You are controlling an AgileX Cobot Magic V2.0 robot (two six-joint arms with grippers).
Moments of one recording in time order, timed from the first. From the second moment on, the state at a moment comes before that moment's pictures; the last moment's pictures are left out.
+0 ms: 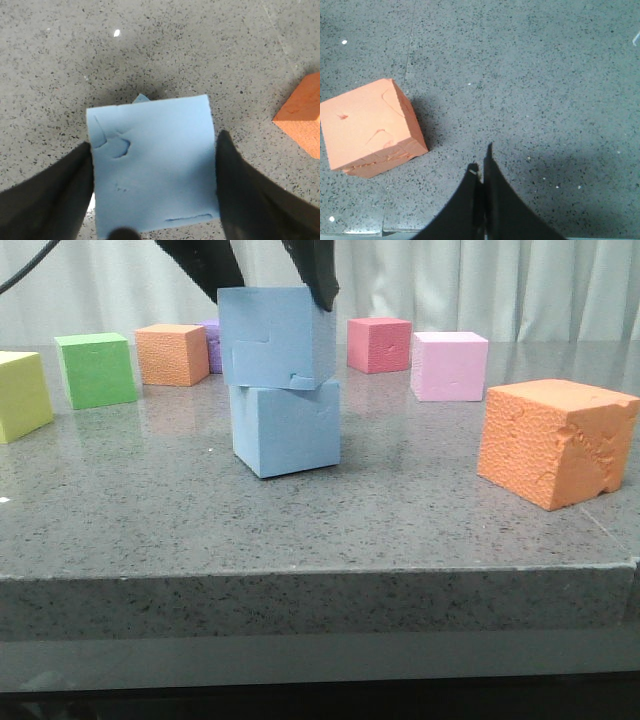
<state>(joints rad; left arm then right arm) -0.69 1.76 -1.75 -0.01 1.16 -0.29 0.19 0.86 -0.80 -0.10 0.78 0.27</state>
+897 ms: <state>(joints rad) -0.69 1.76 -1.94 0.06 1.26 -0.26 0.19 0.86 -0.80 -0.10 0.78 0.27</state>
